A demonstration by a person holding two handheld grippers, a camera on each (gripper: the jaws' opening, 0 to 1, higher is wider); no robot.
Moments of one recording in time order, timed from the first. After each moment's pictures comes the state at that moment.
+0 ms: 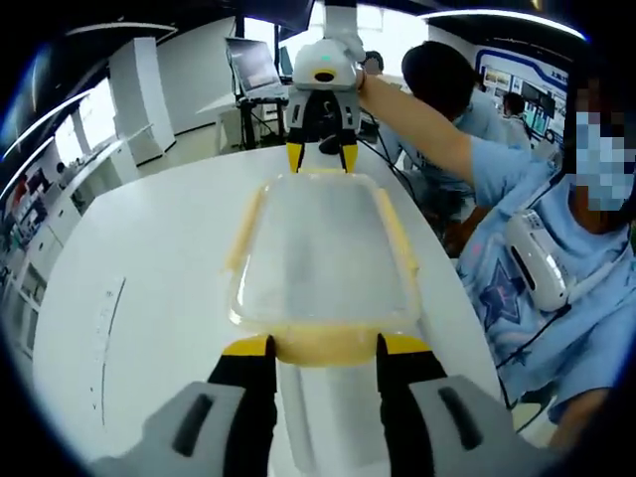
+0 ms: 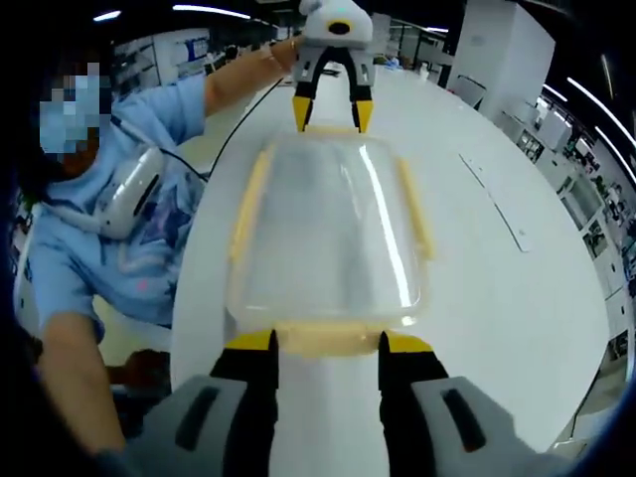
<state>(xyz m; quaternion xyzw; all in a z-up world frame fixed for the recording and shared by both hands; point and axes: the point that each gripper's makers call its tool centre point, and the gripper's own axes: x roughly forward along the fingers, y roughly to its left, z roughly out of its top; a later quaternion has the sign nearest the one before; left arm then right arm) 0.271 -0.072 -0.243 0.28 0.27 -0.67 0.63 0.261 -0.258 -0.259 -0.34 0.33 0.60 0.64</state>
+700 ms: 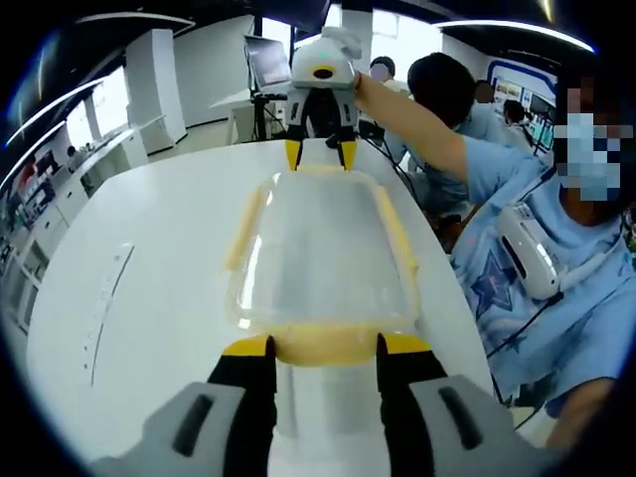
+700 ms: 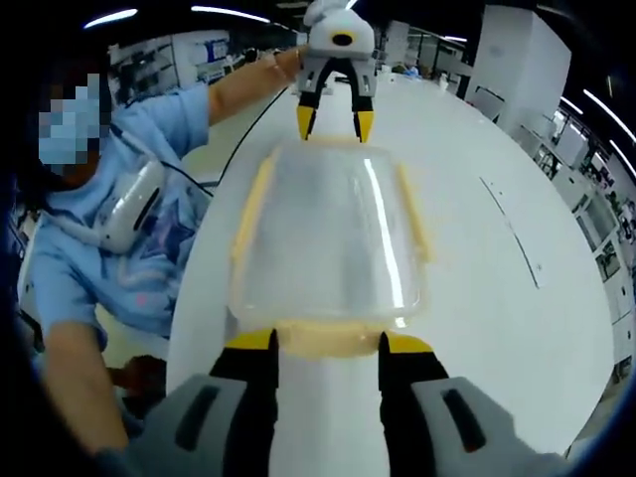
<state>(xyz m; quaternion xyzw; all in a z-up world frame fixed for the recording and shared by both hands) 0.257 -0.024 -0.254 0.26 0.28 -0.66 0.65 0.261 -0.210 -0.262 -0.34 0.31 0.64 0.62</state>
